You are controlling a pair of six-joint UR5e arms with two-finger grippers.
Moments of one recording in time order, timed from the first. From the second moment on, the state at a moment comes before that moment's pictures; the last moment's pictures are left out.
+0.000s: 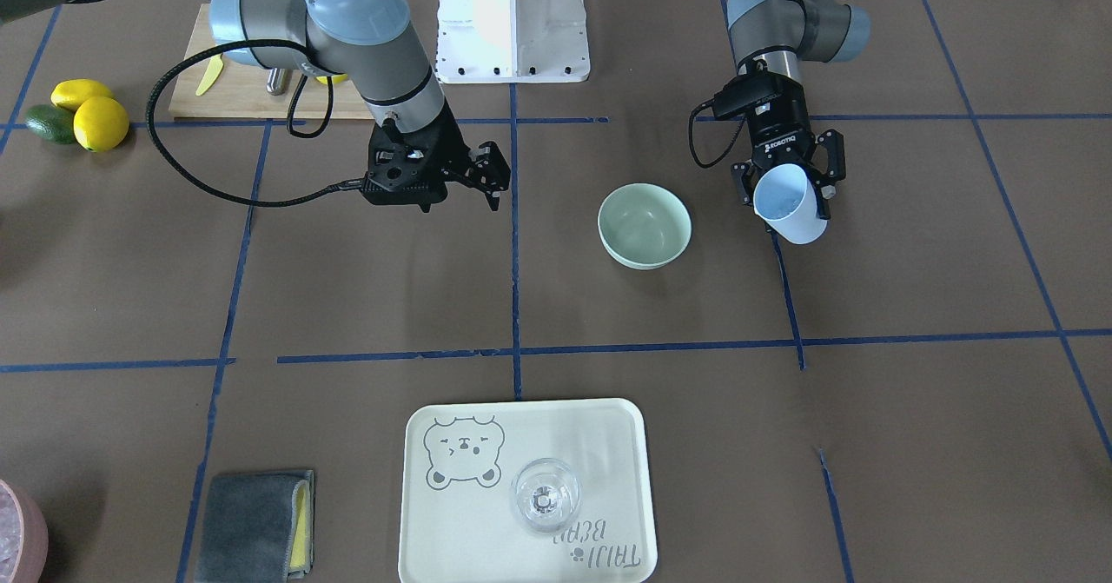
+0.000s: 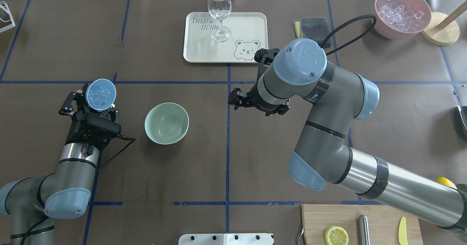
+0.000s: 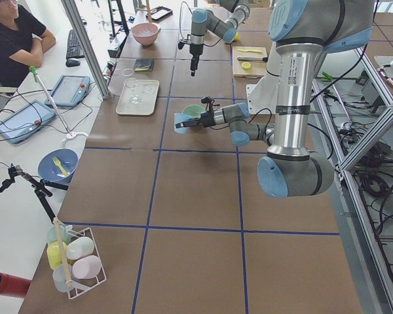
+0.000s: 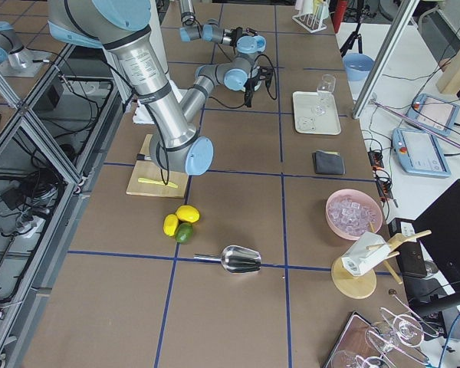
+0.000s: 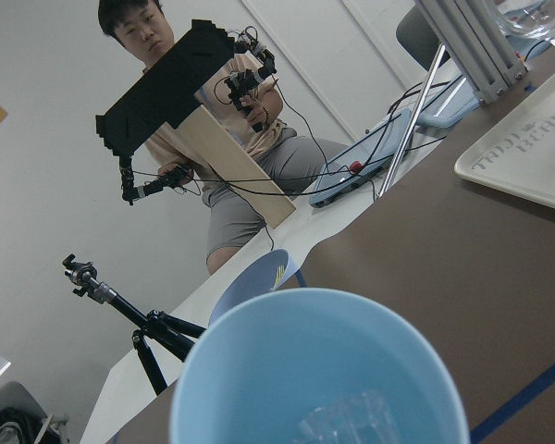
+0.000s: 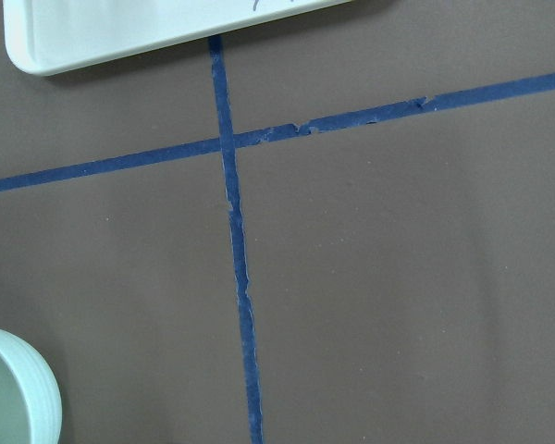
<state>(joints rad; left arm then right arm) -0.24 -1.62 -1.80 -2.28 -0.40 -0.41 0.57 -0.94 1.75 -1.45 1.93 1.37</state>
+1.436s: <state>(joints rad) -0.21 -1.73 -1.77 -2.27 -0.27 0.58 0.59 -0.96 1.75 -1.43 1.93 1.36</state>
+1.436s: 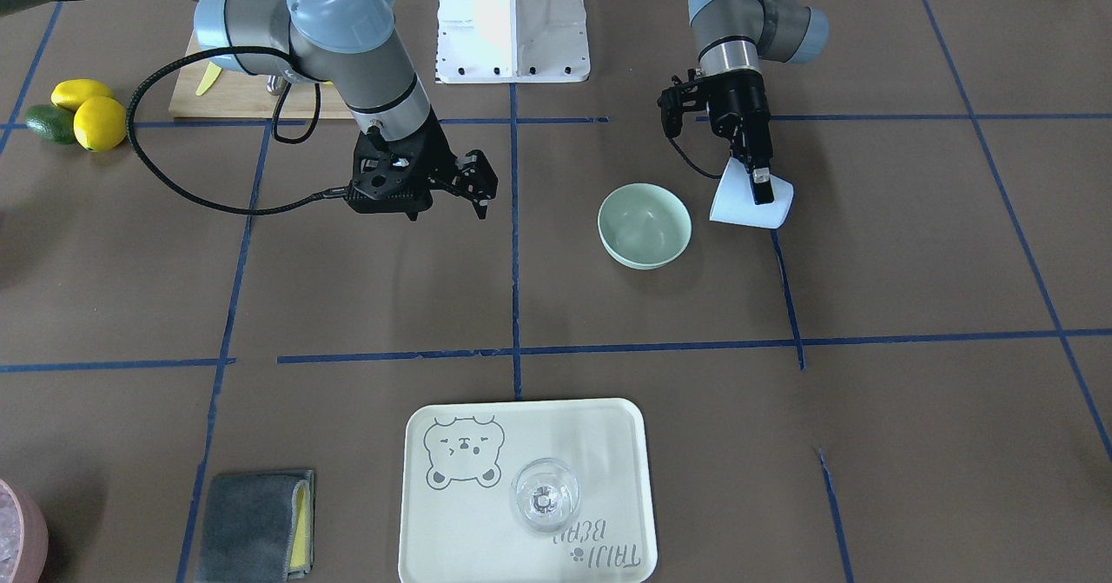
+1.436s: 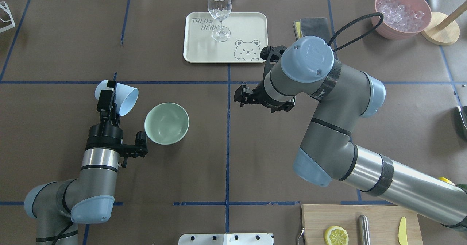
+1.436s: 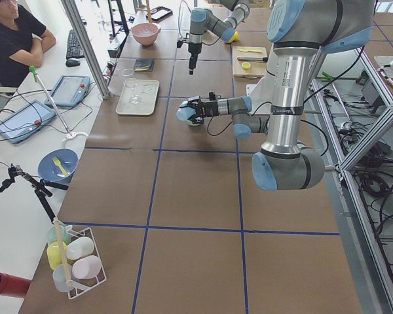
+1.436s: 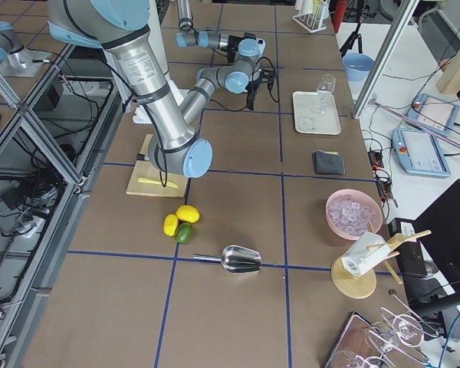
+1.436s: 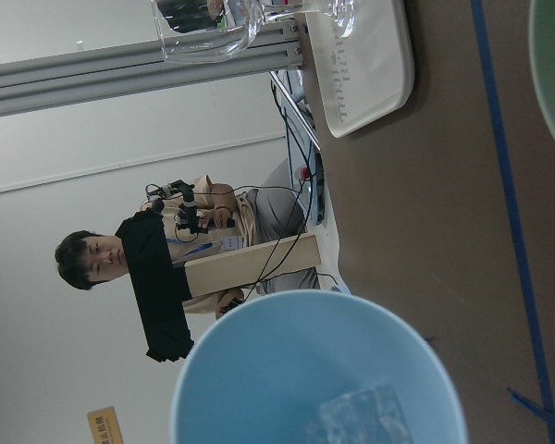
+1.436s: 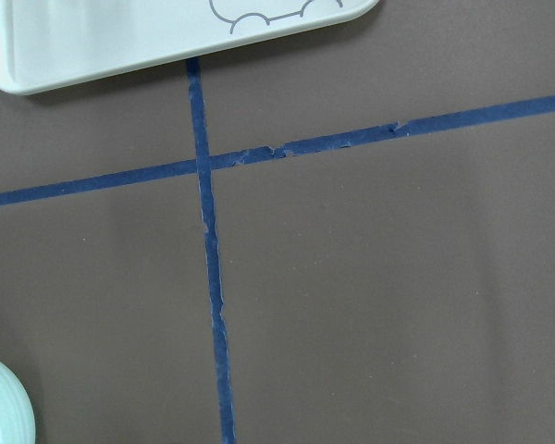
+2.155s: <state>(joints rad) -0.21 -1.78 -1.76 -2.27 -0.24 0.84 0.59 -0.96 1.75 -1.43 1.93 1.36</state>
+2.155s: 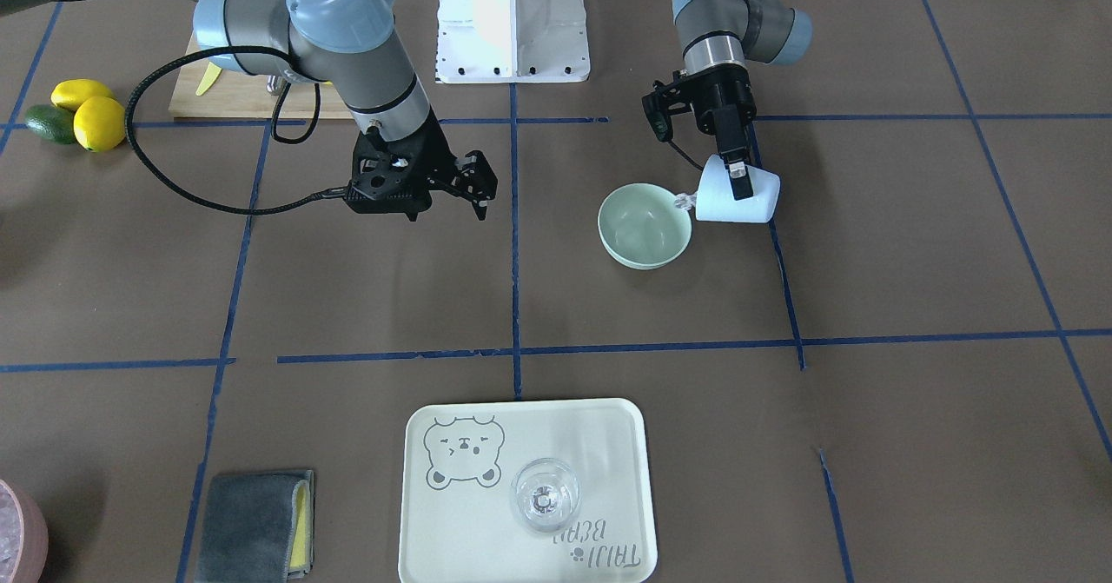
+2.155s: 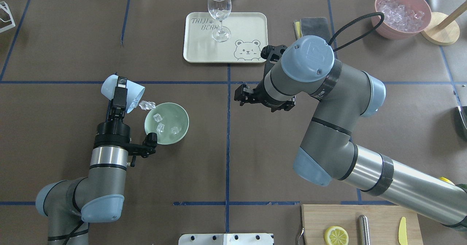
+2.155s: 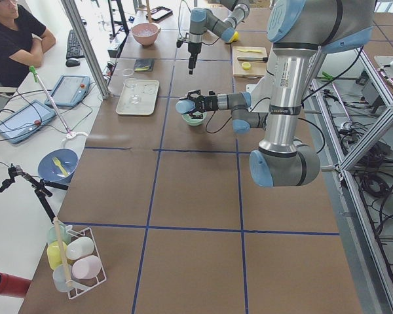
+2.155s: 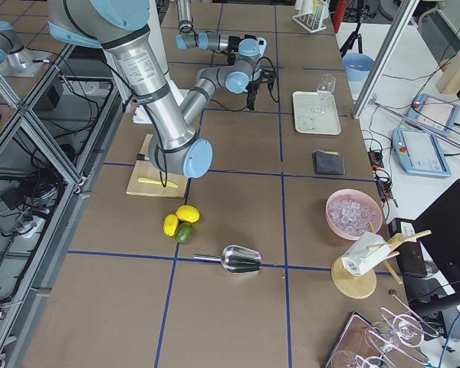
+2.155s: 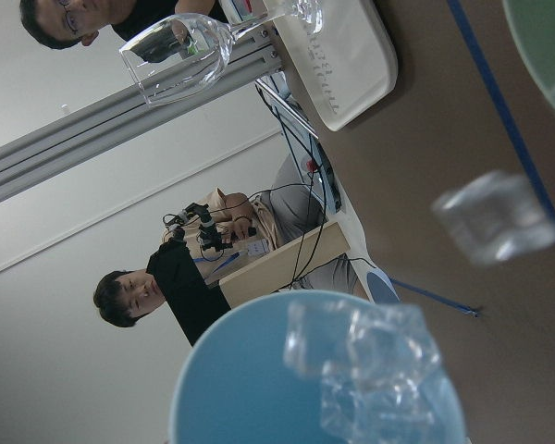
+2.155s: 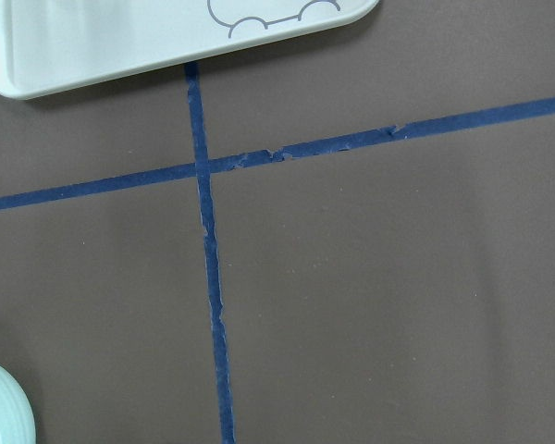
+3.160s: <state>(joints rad) -0.21 -1.78 -1.81 -2.33 -0.31 0.88 0.59 -0.95 1.75 -1.43 1.93 1.37</state>
